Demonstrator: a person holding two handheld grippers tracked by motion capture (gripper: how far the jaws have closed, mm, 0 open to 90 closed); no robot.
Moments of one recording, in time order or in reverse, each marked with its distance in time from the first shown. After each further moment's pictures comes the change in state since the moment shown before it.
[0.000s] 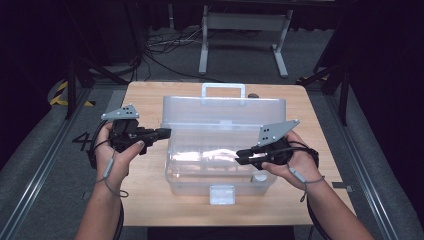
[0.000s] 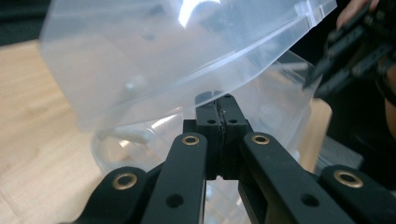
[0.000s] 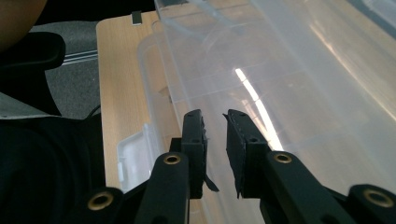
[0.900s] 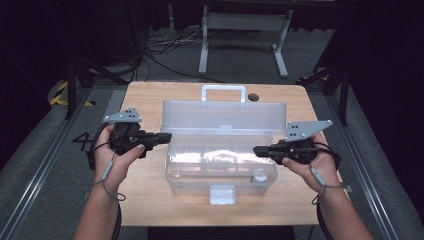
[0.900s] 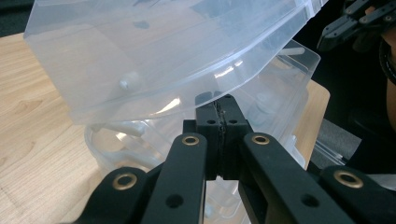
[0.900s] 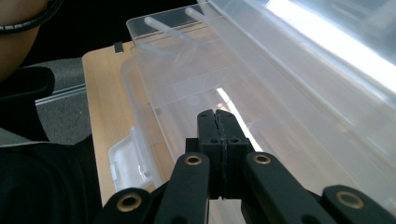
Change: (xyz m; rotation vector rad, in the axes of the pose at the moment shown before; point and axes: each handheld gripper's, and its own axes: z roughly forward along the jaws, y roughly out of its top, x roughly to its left) left arm -0.005 -0.002 -0.001 0.046 0.005 0.031; right arm -0.006 -0.025 -0.042 -0.126 -0.089 0.103
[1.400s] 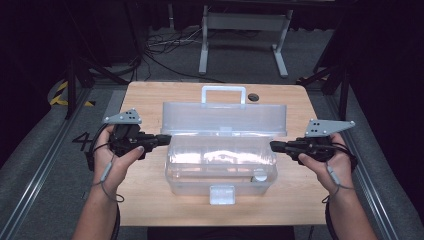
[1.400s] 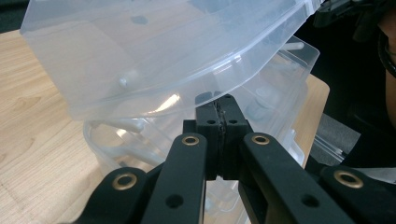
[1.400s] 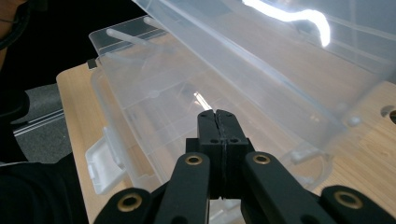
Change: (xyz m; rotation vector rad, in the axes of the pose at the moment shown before) left arm -0.001 -0.002 -0.001 0.013 -0.007 0.006; right arm -0.018 -0.021 -0.027 -0.050 -0.091 0.108
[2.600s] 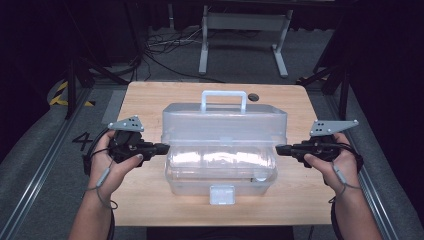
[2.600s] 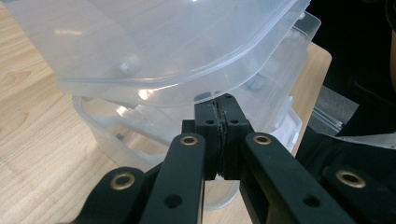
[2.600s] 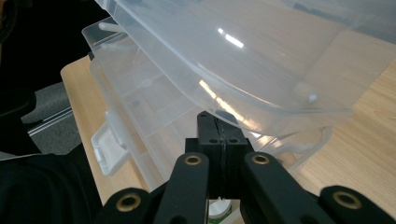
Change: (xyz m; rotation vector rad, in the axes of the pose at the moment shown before) left arm -0.006 -0.009 -0.002 0.113 0.000 0.026; right arm -0.010 -0.010 -0.007 0.062 0.026 0.086
